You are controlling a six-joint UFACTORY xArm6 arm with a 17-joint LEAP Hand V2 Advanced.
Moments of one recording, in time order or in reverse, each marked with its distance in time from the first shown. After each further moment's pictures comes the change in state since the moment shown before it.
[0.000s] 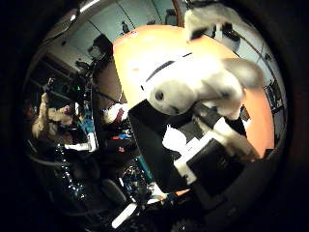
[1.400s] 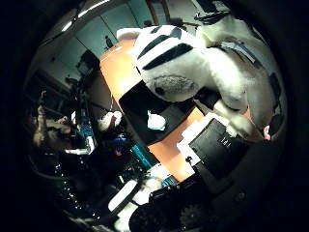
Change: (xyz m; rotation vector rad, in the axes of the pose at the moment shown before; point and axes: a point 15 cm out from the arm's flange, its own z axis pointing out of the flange) arm 0.073 0.109 -0.112 0.066 0.102 0.176
